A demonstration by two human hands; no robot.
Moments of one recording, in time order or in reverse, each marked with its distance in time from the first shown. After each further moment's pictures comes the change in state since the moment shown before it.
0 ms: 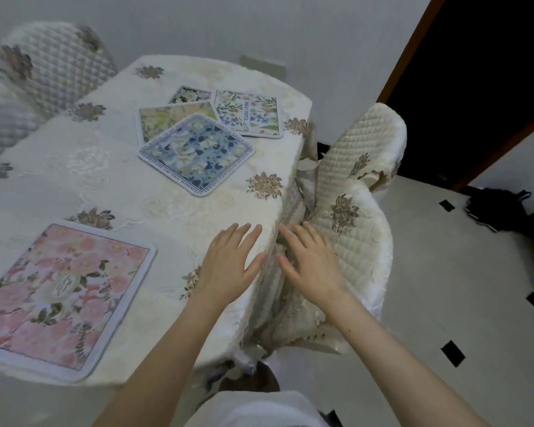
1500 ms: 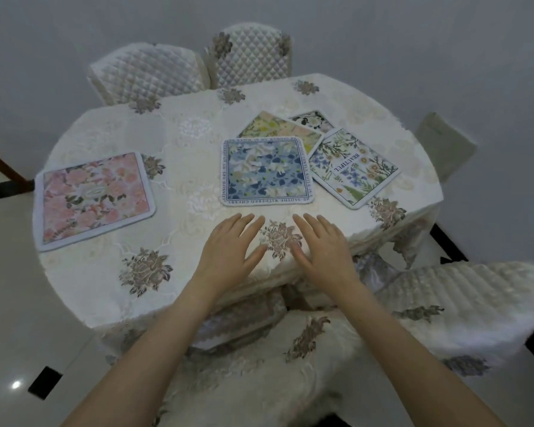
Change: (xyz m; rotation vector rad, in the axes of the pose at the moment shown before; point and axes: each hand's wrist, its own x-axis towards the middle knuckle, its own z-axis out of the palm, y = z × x) left_hand 0.212 0.110 0.049 0.230 0.281 -0.753; right_hand 0.299 0.194 -0.047 0.080 -0.205 -0.816
